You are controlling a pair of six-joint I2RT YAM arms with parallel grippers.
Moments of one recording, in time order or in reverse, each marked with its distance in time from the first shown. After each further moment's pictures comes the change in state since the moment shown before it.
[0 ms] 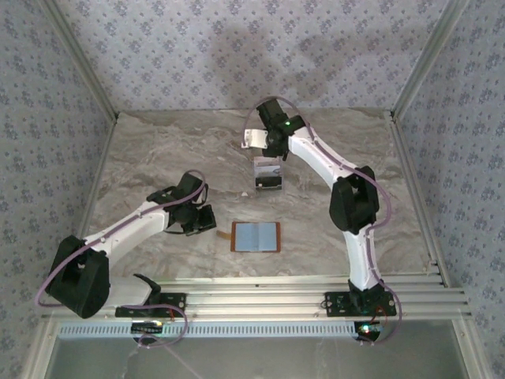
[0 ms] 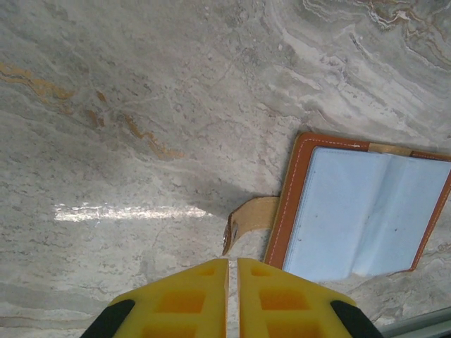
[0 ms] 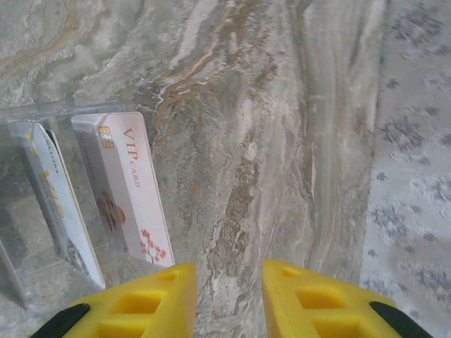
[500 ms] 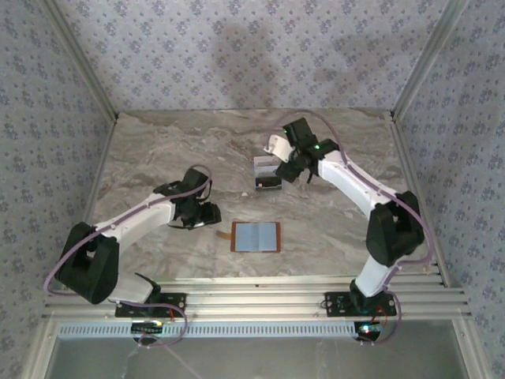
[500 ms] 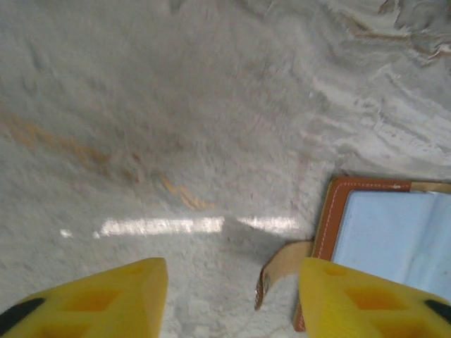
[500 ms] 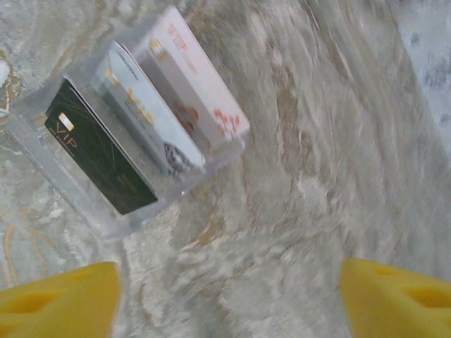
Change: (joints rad) left arm 0.013 0.108 0.074 -0.005 -0.113 0.089; right arm -0.051 -0.431 -0.577 0.182 -0.034 0.431
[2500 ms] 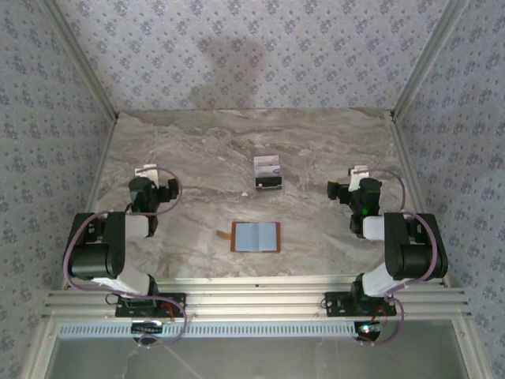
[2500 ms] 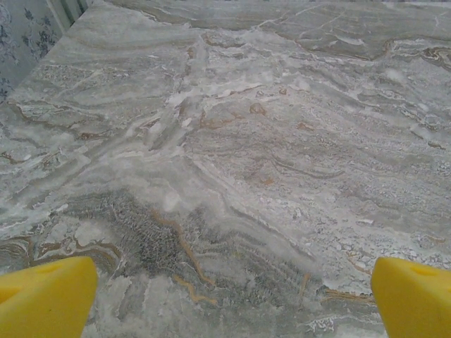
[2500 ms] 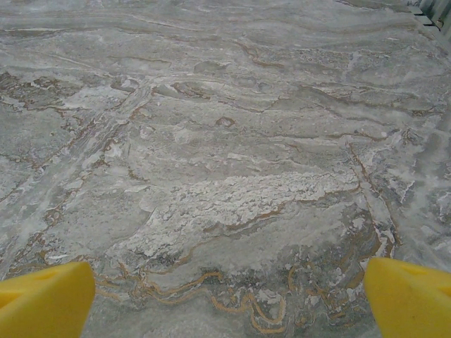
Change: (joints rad) left arm 0.533 0.127 -0.455 1.393 -0.178 0.653; right arm -0.525 -0.154 -1.002 1.334 -0.167 0.595
